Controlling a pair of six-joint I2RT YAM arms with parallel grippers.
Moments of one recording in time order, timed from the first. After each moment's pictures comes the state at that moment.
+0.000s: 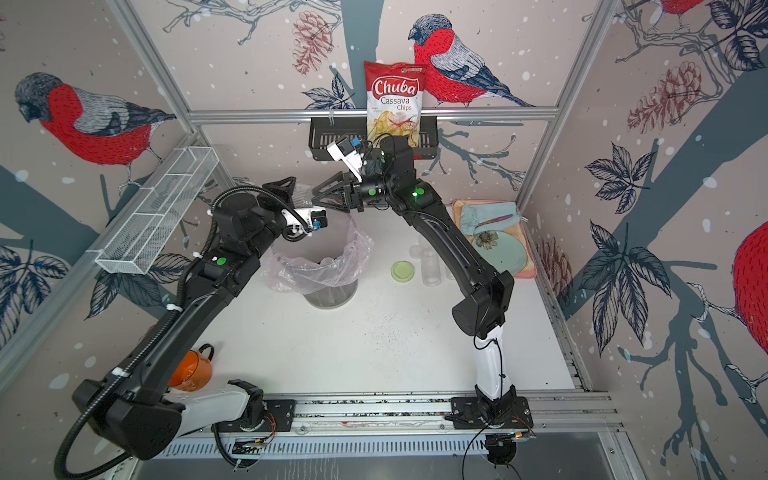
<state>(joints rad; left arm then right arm) -0.37 1.23 1.30 -0.13 -0.05 1.53 0.64 2.06 2.33 -0.32 -1.21 0.25</state>
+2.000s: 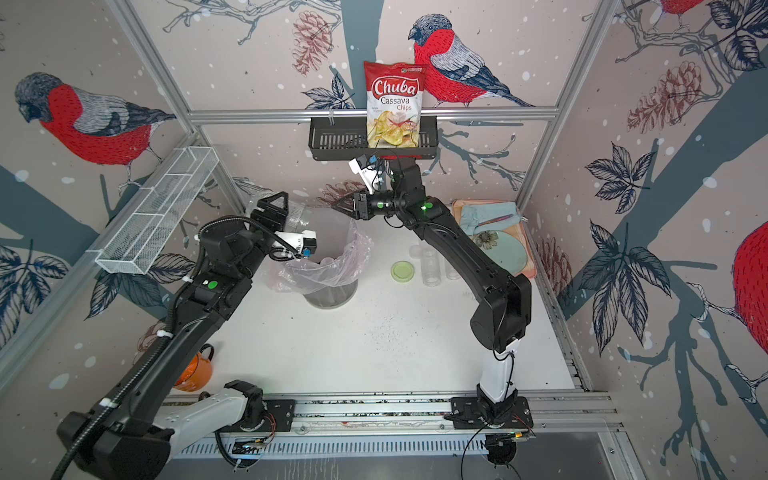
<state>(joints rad) -0.34 1.10 1.14 -0.12 -0.14 1.97 0.62 1.86 1.87 -0.19 -0.90 0.40</state>
